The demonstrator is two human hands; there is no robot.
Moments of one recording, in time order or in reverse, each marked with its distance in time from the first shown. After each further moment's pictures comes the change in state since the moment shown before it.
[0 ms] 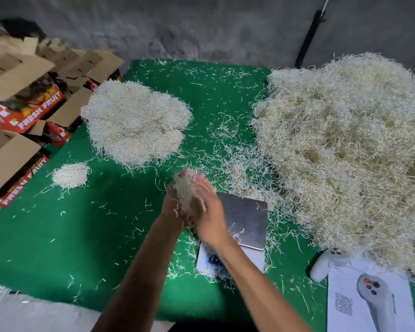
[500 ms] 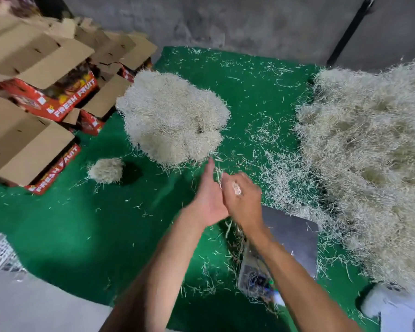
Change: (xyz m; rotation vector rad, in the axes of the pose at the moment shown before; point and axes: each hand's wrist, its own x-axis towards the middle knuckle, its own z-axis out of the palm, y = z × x) left_hand 0.058 0.078 -0.048 -0.229 -0.178 -0.435; right_hand 0.094 0.004 0.052 -0.221 0.207 -0.083
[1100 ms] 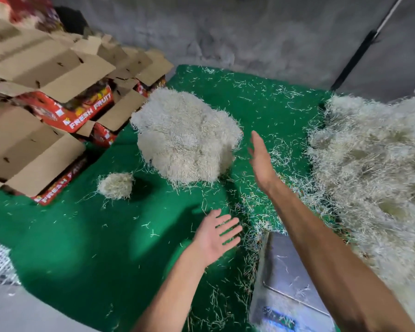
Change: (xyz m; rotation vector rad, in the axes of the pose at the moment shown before) left_hand 0.028 -0.017 -0.070 -0.045 0.124 0.034; right_hand 0.151 -0.009 0.018 0.227 -0.332 0.358
